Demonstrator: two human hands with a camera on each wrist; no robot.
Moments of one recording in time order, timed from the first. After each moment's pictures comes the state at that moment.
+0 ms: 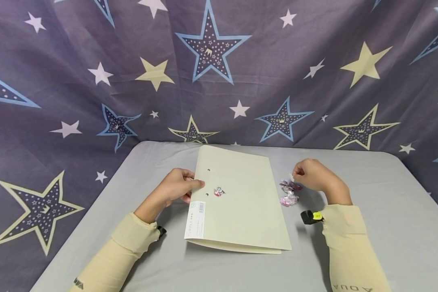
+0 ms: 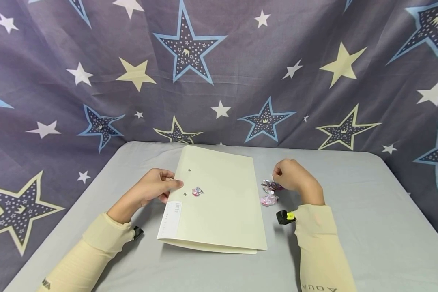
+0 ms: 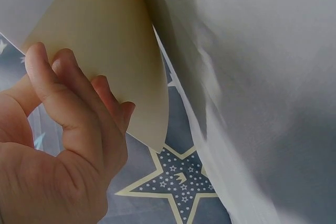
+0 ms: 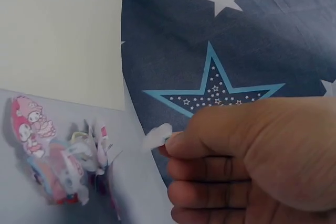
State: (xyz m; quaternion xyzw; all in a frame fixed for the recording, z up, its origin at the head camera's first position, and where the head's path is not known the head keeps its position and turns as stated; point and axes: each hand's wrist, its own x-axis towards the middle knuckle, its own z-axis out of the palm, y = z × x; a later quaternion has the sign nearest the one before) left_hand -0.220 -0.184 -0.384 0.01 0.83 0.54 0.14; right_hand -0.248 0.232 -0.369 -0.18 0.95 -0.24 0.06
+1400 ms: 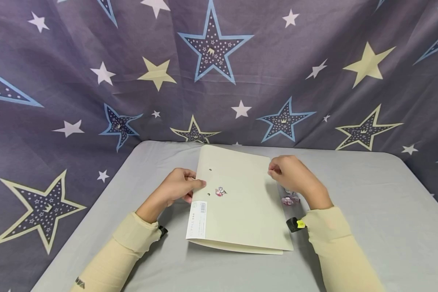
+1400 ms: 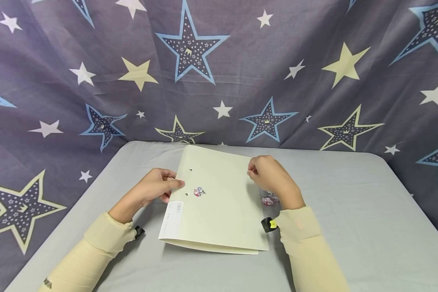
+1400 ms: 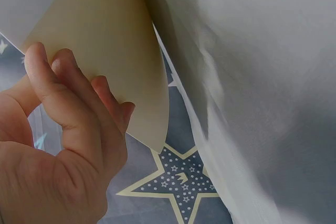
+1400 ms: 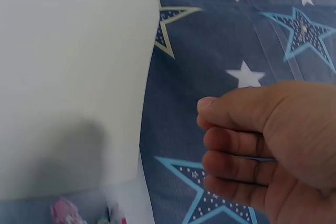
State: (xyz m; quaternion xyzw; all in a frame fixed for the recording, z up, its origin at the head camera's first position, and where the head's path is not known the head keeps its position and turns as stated) left_hand -0.218 -0.184 -0.382 0.01 0.83 0.54 0.13; right_hand -0.240 0.164 -0.361 -0.25 0.94 -0.22 -0.06
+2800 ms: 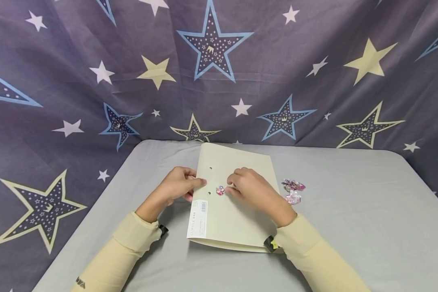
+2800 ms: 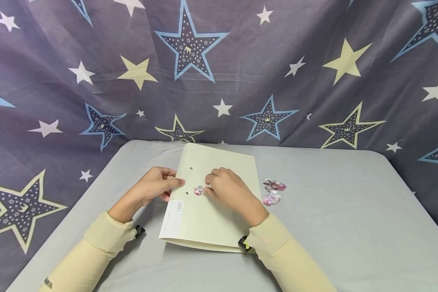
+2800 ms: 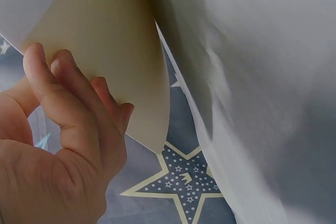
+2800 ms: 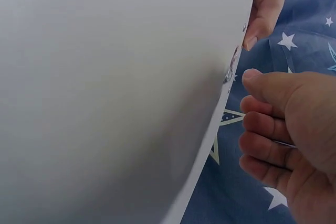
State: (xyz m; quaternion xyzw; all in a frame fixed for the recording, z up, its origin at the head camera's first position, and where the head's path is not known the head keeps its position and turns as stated) left_hand -0.217 -0.183 -0.380 0.02 0.83 0.54 0.13; right_hand -0.210 0.071 -0.380 -0.42 0.88 -0.15 -0.18
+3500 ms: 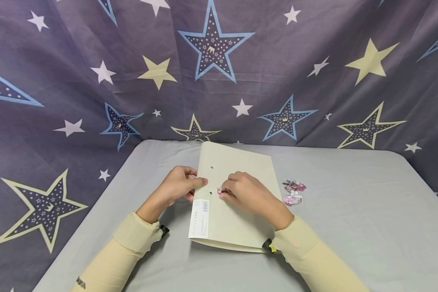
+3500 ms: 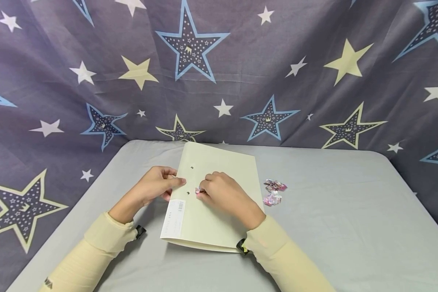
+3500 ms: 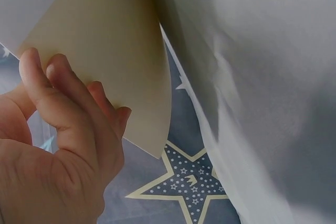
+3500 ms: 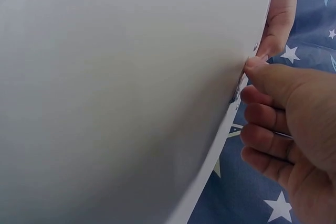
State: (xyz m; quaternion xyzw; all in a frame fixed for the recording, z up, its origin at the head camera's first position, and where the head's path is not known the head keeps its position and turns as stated) left_hand -0.214 -0.181 -0.376 0.02 0.83 0.55 0.12; right_hand -0.204 0.061 -0.384 -0.46 0.86 -0.17 -0.17
